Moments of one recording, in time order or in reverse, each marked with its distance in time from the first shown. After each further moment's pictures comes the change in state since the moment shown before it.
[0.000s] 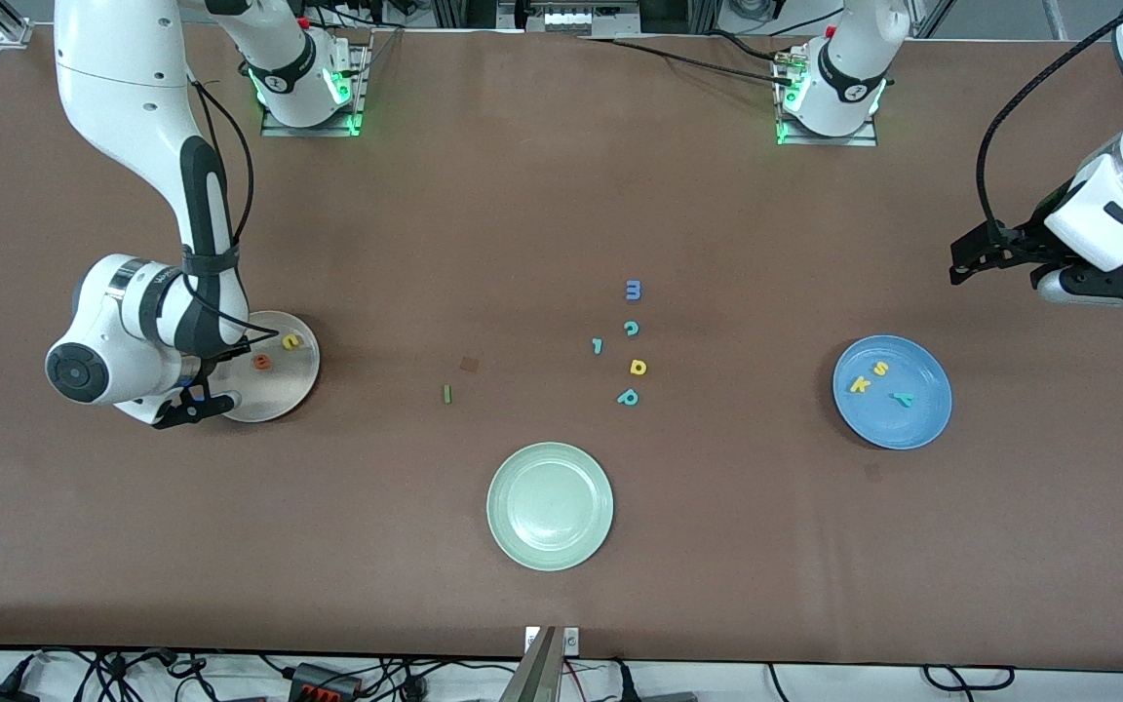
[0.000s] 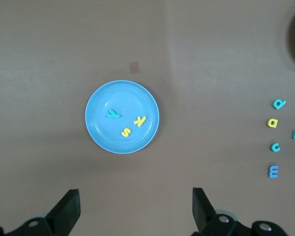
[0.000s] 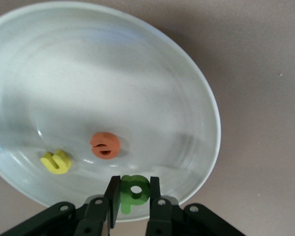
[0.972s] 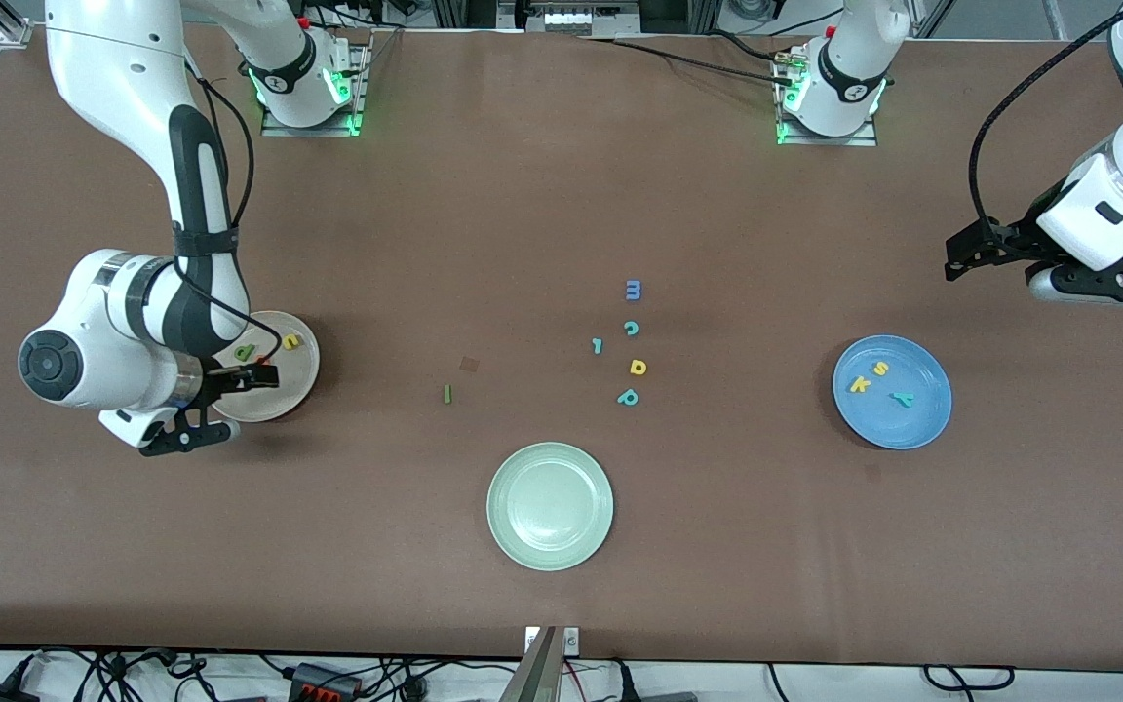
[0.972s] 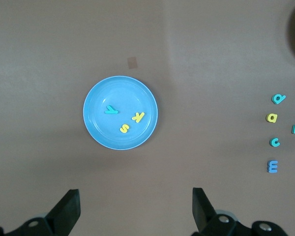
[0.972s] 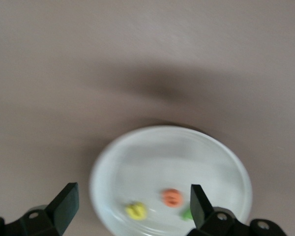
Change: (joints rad) left arm -0.004 0.000 -0.002 0.000 0.000 -0.014 0.002; right arm 0.039 -0.045 0.036 0.155 0.142 0.011 0.180
